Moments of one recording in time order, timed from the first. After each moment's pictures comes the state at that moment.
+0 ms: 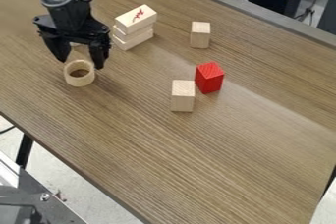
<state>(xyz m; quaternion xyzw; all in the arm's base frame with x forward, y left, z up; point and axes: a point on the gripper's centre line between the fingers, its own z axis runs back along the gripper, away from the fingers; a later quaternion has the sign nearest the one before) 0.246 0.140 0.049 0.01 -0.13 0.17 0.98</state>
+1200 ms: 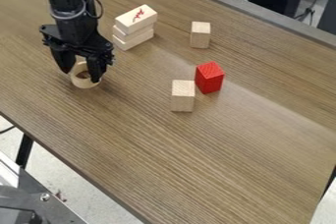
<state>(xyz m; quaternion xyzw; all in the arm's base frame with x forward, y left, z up) 0.236 0.135 0.036 0.03 -0.09 0.14 0.99</state>
